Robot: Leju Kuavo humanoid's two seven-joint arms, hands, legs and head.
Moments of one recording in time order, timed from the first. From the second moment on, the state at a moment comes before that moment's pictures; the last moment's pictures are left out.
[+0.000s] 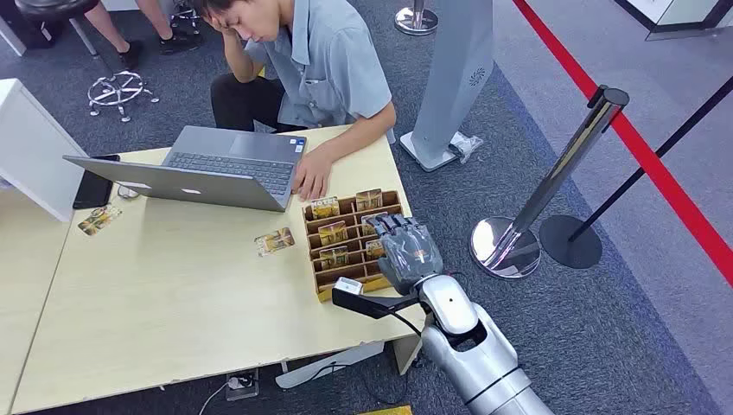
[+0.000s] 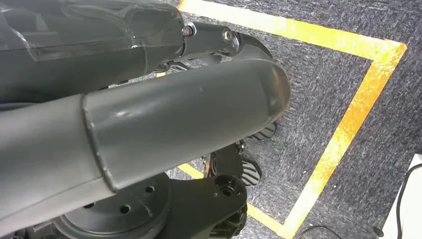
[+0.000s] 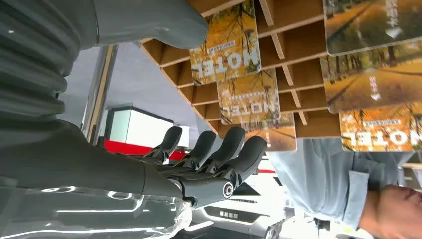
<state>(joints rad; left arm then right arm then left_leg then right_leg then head) -0.10 0.07 -0.15 -0.20 0.62 0.01 -0.05 -0.21 -0.02 0.53 -1.39 1.06 -0.14 0.22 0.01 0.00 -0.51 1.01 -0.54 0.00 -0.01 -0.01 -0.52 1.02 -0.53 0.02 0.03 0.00</state>
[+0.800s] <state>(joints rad) -0.10 0.07 -0.15 -0.20 0.61 0.01 -0.05 -0.22 -0.02 0.53 -1.31 1.06 -0.15 0.22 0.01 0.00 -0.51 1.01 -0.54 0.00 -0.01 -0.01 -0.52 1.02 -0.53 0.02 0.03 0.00</state>
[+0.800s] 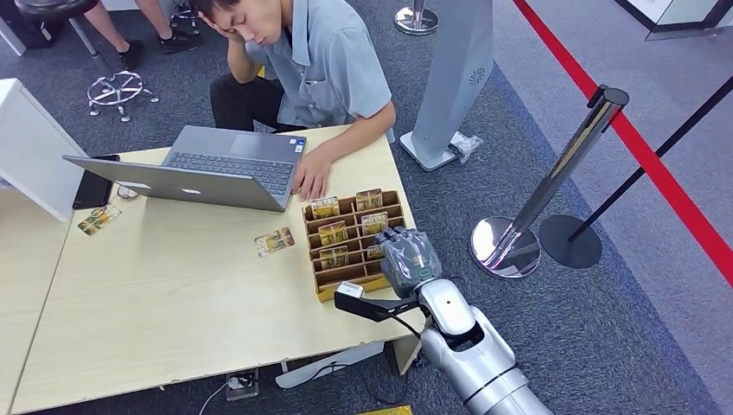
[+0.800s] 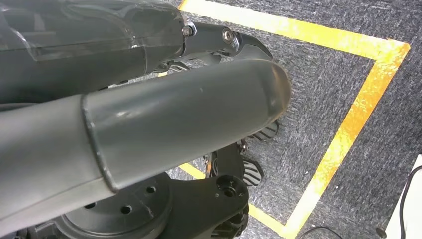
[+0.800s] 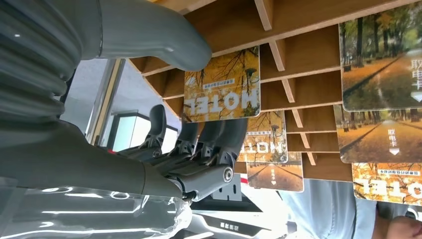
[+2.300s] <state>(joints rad) -0.10 0.08 -0.16 -0.20 0.54 -0.05 -0.06 -0.48 -0.02 0.32 -1.53 1.18 -0.24 0.08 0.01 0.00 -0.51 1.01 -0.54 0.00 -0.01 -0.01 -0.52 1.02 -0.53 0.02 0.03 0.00</state>
